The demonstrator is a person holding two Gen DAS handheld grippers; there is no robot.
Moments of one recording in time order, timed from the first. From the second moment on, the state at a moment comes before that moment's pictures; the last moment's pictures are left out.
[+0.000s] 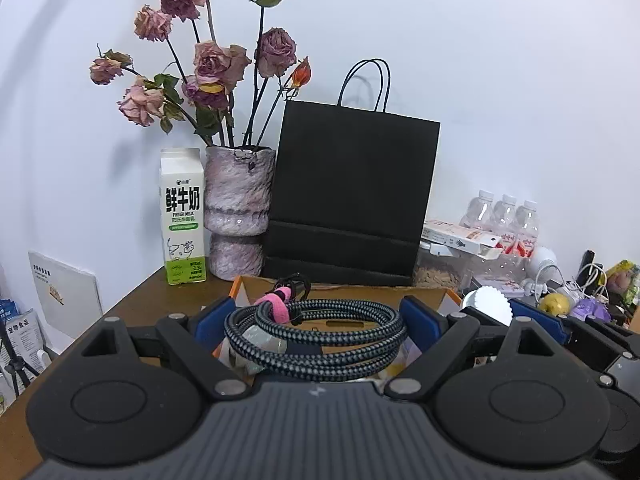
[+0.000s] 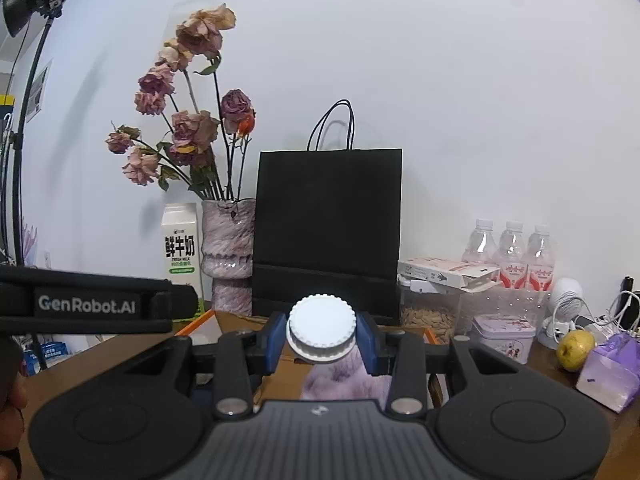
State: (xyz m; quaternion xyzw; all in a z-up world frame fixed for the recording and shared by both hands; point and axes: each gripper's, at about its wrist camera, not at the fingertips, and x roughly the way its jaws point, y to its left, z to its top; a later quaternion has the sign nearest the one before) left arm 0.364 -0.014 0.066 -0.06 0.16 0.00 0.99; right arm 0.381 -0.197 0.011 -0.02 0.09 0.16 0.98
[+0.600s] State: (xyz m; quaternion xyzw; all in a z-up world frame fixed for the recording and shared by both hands) left arm 0.445 -0.017 0.053 -0.05 0.17 0.01 0.98; right arm 0.459 -0.196 -0.002 -0.04 0.10 0.14 0.98
